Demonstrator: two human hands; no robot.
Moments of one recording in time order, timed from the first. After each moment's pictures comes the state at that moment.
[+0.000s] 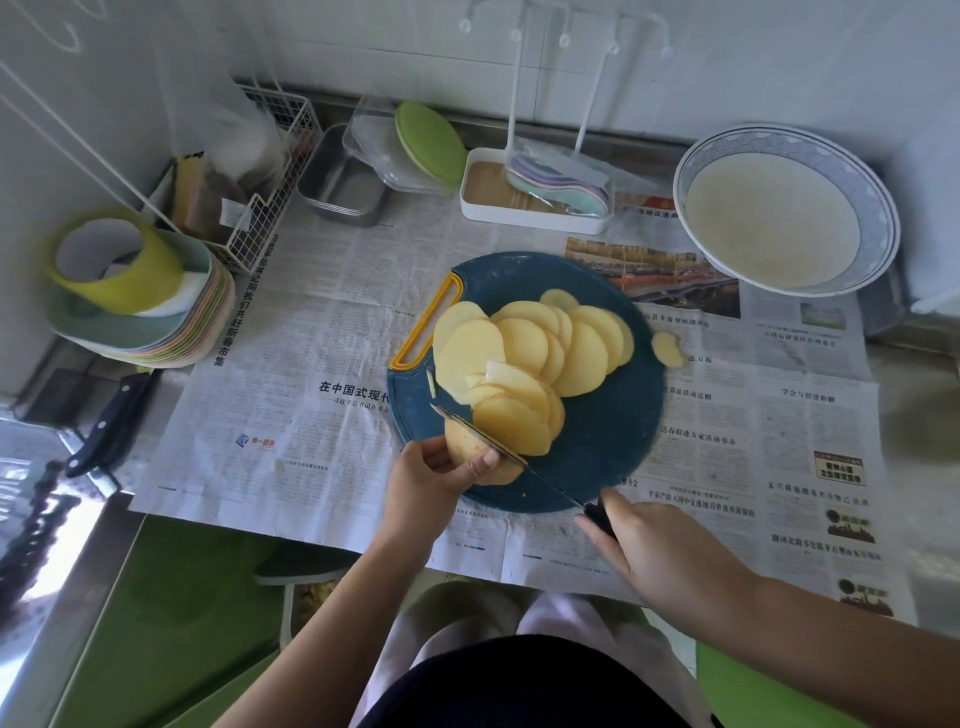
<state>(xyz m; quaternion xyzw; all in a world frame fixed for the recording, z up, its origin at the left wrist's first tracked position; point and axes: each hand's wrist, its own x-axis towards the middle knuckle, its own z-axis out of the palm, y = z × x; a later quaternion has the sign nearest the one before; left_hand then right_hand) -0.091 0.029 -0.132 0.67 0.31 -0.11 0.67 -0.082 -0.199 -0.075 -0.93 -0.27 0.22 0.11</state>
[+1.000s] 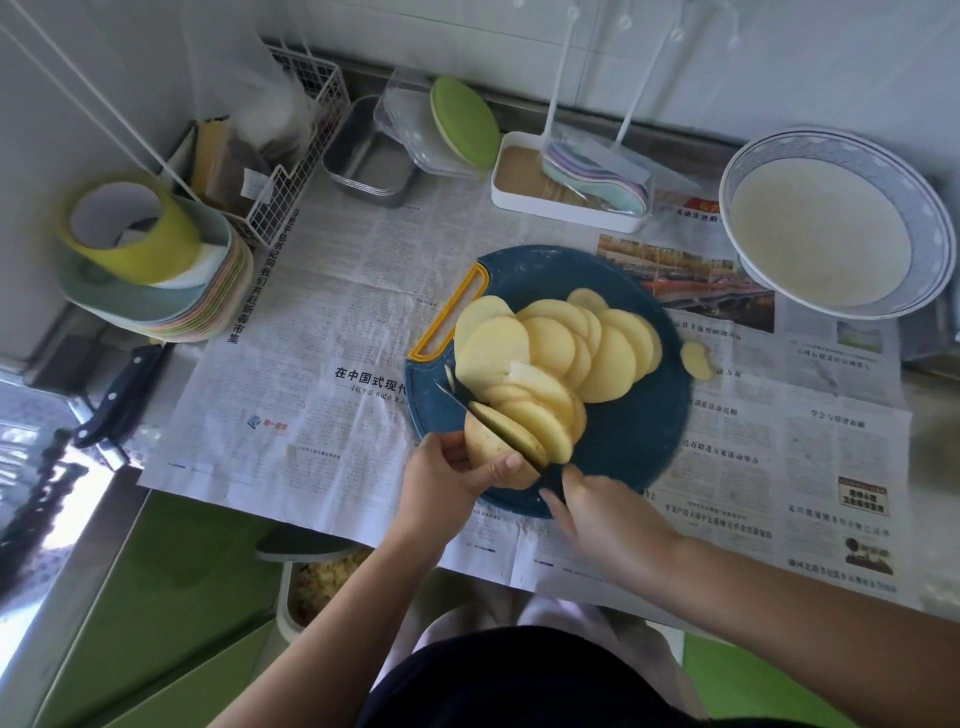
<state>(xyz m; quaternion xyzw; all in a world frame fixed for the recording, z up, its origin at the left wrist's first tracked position) -0.089 0.028 -0.123 0.68 0.32 -0.12 0.65 -0.054 -0.146 -0.104 -0.92 -0.26 0.28 0.07</state>
